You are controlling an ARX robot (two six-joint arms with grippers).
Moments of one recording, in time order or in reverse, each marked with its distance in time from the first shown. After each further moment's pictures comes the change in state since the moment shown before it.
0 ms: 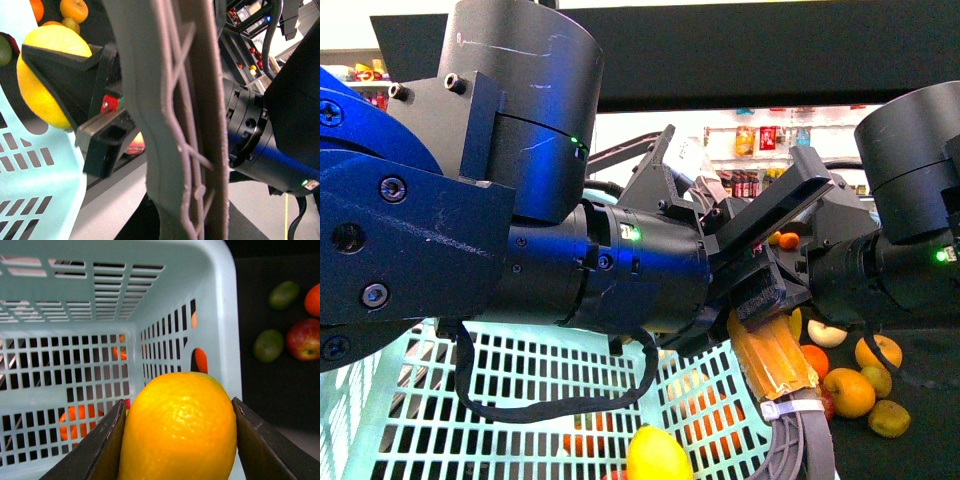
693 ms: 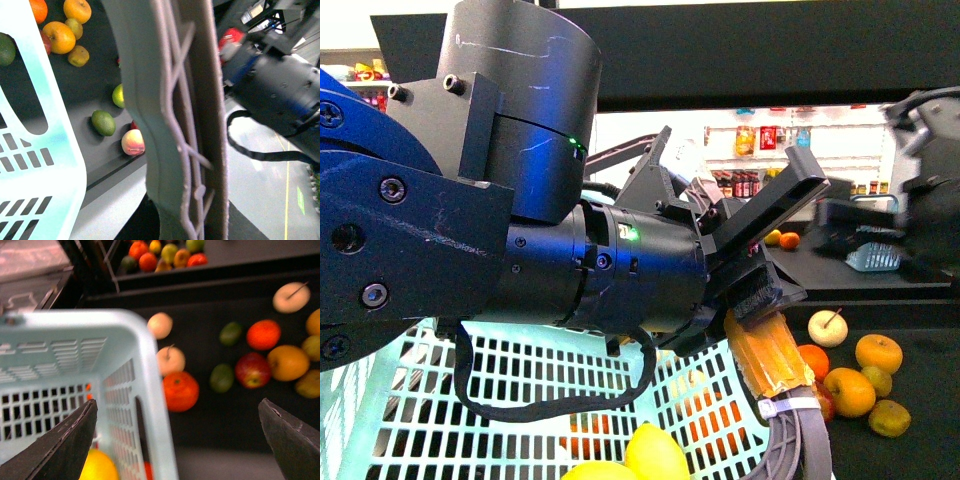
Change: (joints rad) left arm 0.000 0.000 0.000 0.000 -0.003 -0.007; right arm -0.150 -0.162 -0.076 0.100 0.100 -0.021
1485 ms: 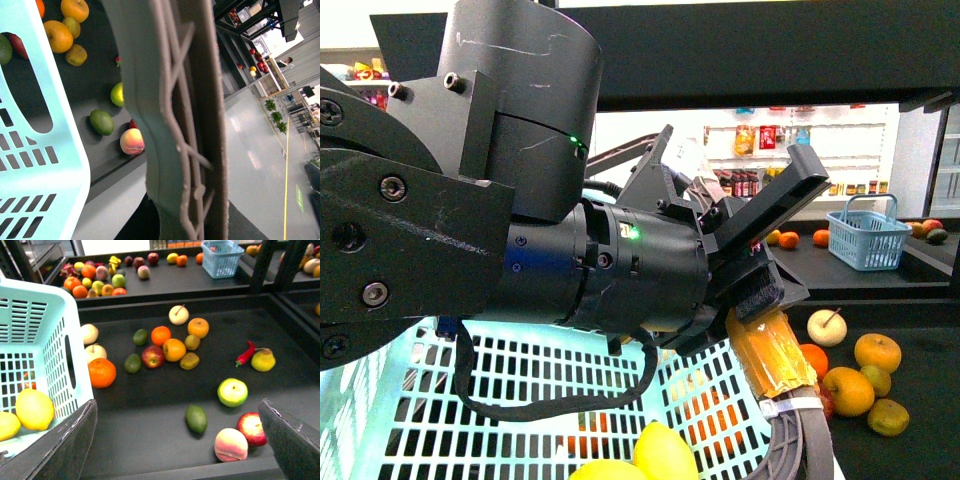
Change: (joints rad) left arm 0.000 0.000 0.000 0.000 0.004 0.000; right arm -0.053 -1.224 -0.750 -0.307 0.119 -0.134
